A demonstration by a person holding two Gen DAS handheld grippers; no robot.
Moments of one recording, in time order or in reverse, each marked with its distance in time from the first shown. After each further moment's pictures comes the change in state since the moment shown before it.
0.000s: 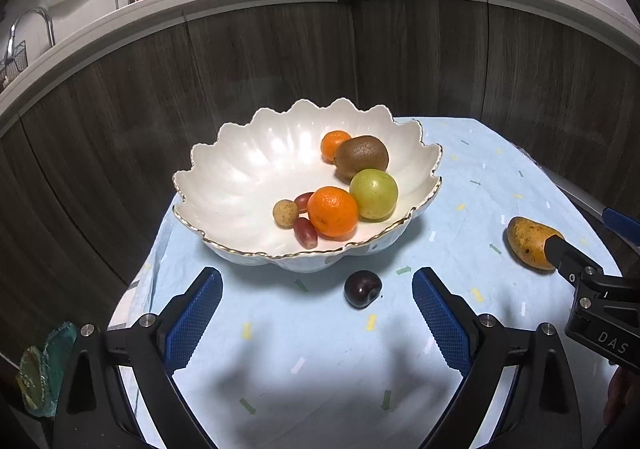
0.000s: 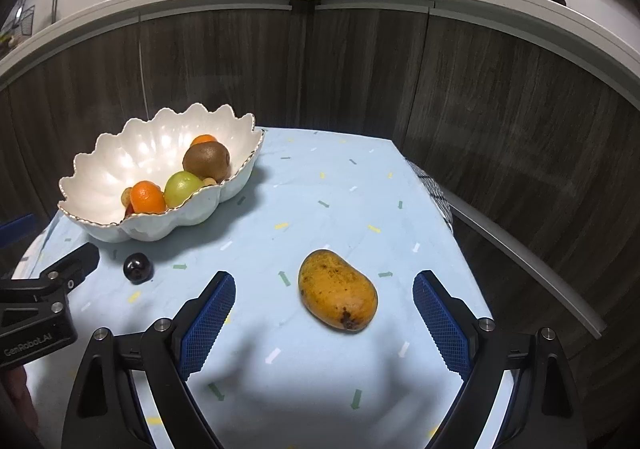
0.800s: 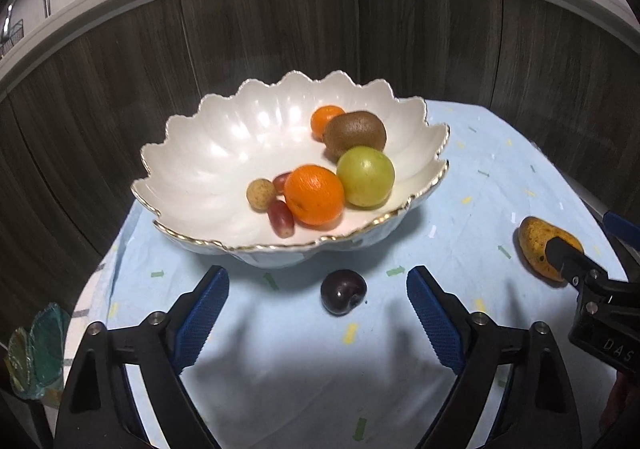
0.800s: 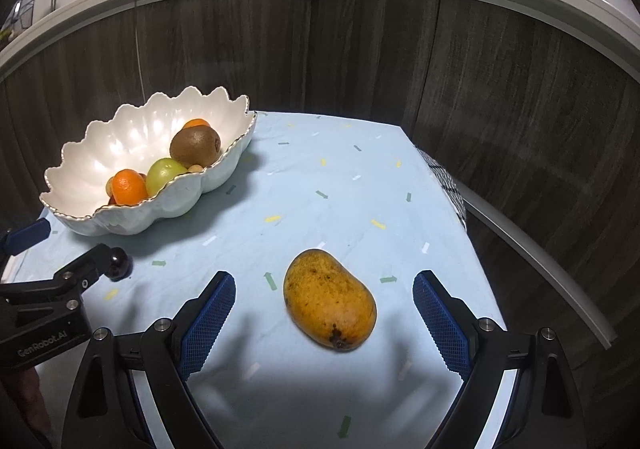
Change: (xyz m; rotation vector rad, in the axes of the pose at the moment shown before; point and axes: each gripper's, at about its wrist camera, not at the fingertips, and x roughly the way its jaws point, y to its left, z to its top) left arm 0.039 -0.016 -0.004 -0.050 0.071 -0.008; right arm 0.034 -0.010 0.002 -0.021 0.045 0.032
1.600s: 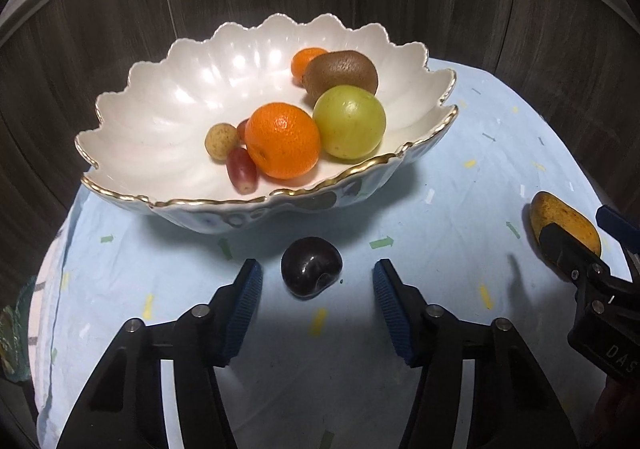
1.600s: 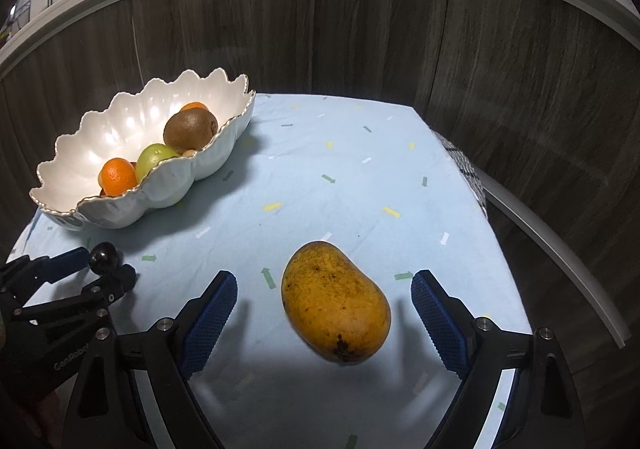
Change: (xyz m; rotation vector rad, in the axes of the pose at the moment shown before) left arm 0.036 -0.013 -0.006 -0.040 0.153 -0.043; right arm 0.027 -0.004 -0.002 0.014 0.061 0.054
